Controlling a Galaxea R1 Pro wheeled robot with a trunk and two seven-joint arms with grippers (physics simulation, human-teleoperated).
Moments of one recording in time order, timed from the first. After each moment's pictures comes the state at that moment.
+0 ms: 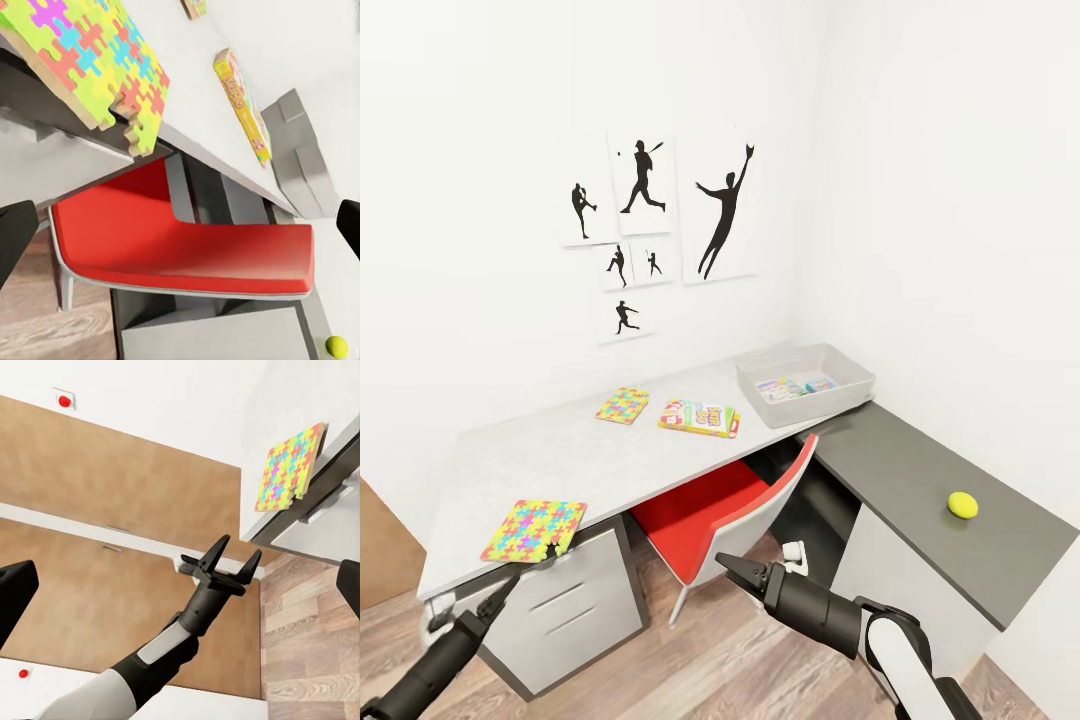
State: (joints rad) left arm -0.35 0.23 0.84 -0.53 0.28 0.30 -1.08; right arm -0.17 -0.06 0.22 -1.47 -1.05 0.81 0.48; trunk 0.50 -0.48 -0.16
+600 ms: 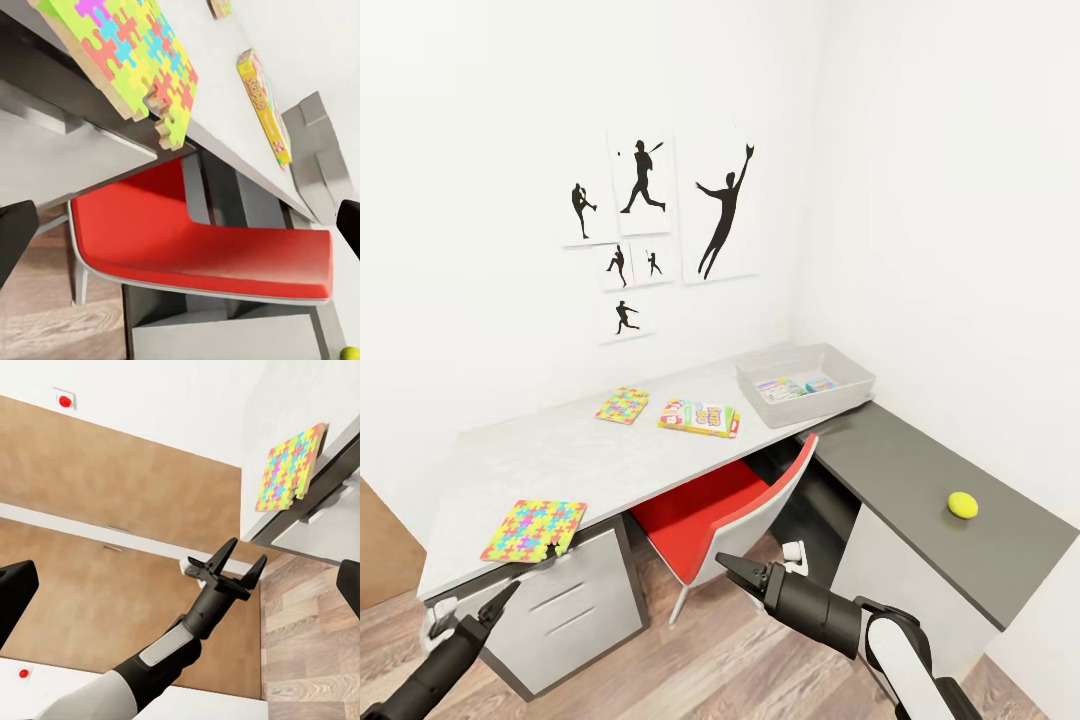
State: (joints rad) left arm -0.35 0.23 0.85 -0.50 0.28 0.29 -1.03; right arm -0.17 -0.06 0.22 -1.47 -1.05 0.81 0.48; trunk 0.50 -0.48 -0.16
